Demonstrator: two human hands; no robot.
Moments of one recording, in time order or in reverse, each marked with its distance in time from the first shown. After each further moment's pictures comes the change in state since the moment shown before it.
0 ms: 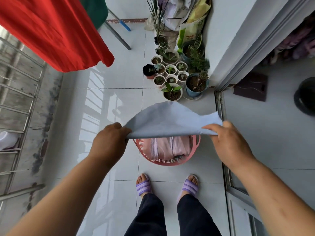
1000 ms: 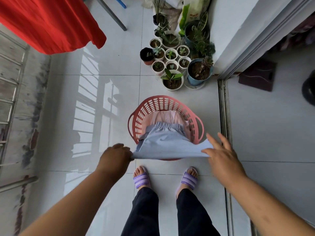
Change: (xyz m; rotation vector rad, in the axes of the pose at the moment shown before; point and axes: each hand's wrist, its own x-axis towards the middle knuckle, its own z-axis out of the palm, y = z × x) left_hand -0.029 -0.022 0.128 0.012 -0.393 0.027; right_hand 0.001 0.075 0.109 -0.323 -0.118 -0.165
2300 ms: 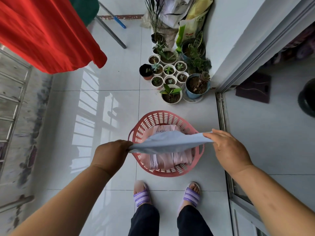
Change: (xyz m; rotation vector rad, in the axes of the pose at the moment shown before) left_hand 0.048 -0.015 -0.060 -0.085 0.277 -0.006; right_hand 0.066 0.006 -0.044 0.183 0.367 -0.090
